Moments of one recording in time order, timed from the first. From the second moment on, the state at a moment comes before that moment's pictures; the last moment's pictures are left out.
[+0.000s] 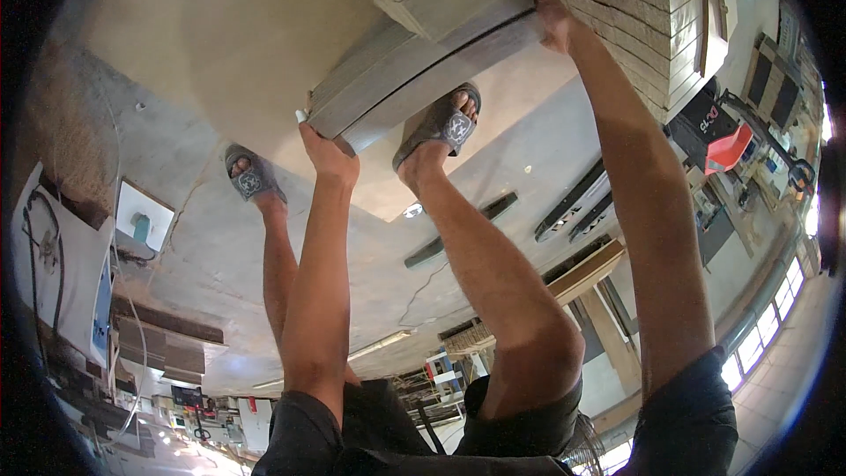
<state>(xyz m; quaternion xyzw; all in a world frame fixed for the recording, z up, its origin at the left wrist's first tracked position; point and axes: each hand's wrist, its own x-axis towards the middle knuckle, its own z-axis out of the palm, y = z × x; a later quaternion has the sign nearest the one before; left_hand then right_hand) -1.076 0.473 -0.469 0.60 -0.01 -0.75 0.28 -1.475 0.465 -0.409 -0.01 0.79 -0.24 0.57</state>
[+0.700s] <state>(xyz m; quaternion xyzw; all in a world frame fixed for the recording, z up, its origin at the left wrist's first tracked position) -1.151 0.476 -0.472 0.58 0.08 -0.75 0.32 -1.658 0.504 -0.533 -0.09 0.63 -0.29 0.71</state>
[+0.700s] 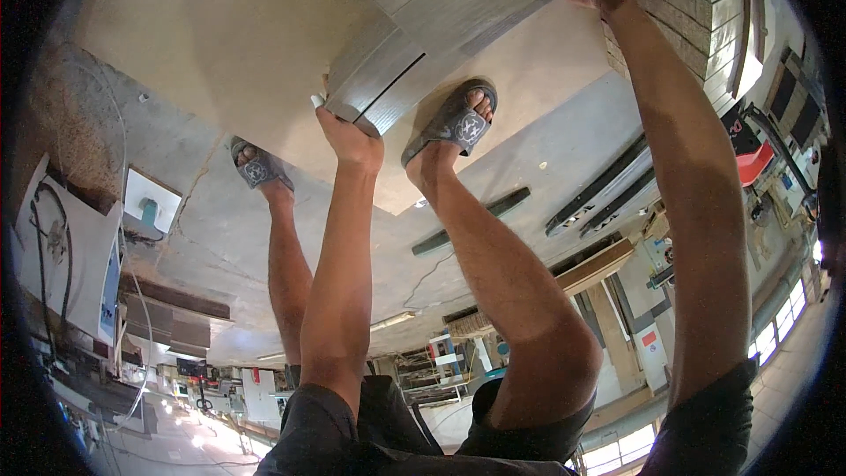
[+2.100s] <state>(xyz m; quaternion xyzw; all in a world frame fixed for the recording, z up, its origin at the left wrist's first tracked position) -0.538 0.591 0.095 0.63 0.14 -0.64 0.42 -0.943 0.468 0.060 -0.02 0.66 -0.20 0.72</state>
